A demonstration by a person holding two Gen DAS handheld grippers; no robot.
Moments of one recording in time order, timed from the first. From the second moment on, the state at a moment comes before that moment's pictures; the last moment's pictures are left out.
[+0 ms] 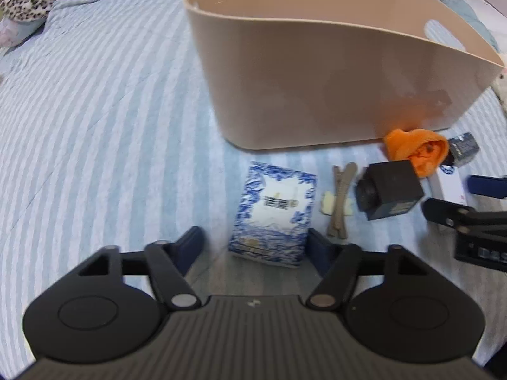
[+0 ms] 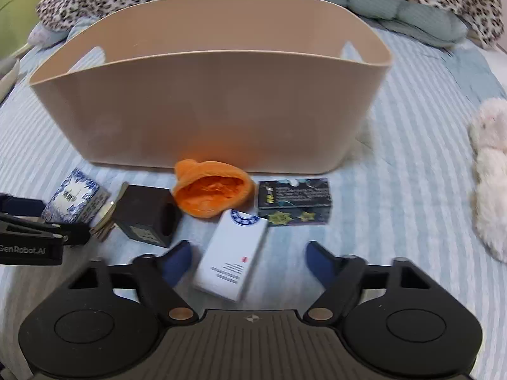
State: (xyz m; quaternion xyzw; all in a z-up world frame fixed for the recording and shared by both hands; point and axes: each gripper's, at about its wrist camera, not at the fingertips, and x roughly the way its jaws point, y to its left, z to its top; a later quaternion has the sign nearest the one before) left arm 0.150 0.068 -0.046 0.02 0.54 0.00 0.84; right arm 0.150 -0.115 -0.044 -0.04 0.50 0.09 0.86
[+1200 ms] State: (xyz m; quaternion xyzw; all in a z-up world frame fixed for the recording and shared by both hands) left arm 0.153 0.023 0.098 0.05 0.33 0.00 0.94; right arm 0.157 -0.176 0.121 0.05 0.28 0.11 0.95
